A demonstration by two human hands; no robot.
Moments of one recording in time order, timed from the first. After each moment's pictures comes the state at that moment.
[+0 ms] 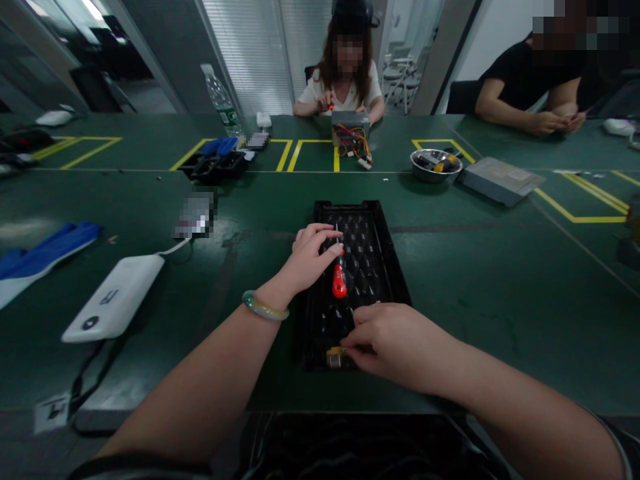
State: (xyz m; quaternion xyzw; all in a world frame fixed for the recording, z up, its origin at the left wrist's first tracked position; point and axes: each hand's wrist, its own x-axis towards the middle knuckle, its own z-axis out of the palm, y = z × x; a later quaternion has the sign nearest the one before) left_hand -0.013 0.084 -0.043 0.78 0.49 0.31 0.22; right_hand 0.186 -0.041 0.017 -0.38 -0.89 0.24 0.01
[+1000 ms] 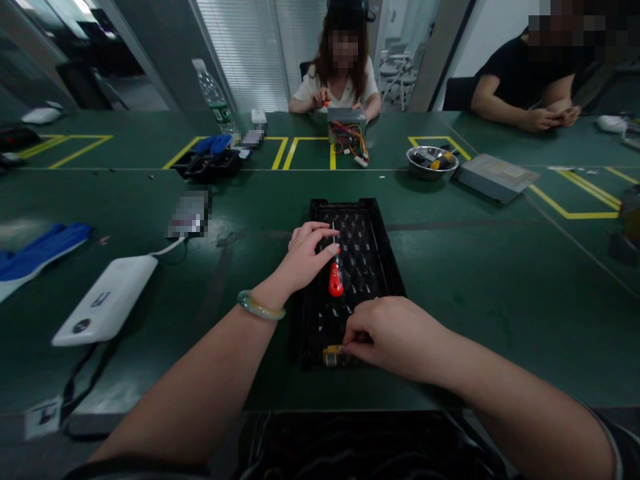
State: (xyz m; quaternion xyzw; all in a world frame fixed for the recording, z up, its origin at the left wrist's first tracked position) left_hand -0.011 0.082 -0.039 0.79 0.50 0.30 0.22; right_hand 0.186 -0.034 0.024 -0.43 -0.86 0.26 0.02
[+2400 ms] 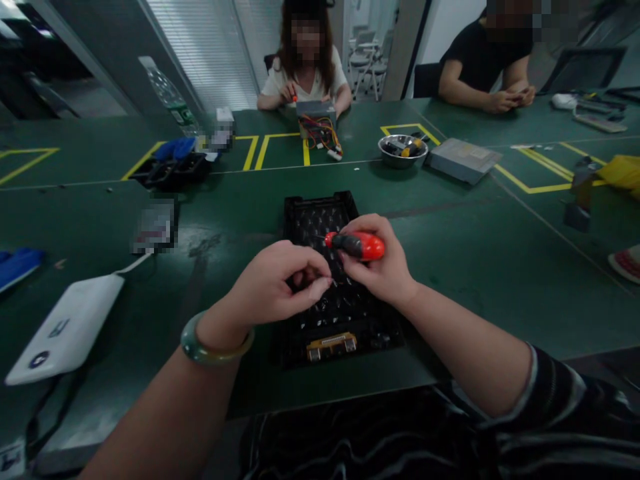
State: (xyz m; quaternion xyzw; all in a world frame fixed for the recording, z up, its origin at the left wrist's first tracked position) left_hand -0.016 0.028 0.025 0.91 0.25 0.28 0.19; right_hand 0.210 0.017 -0.013 -0.37 -0.72 0.19 0.55
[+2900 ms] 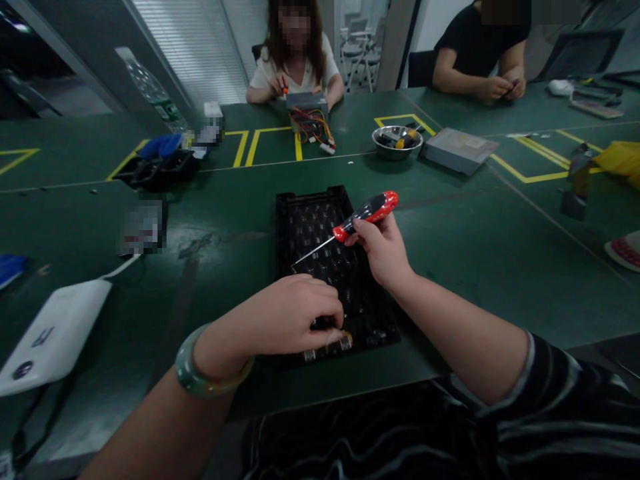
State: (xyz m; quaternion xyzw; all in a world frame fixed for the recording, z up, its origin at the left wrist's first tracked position) left_hand 0.007 0.011 0.025 0.96 0.16 0.00 0.24; right_hand 0.206 0.041 -0.034 -0.43 -0.49 0.41 0.64
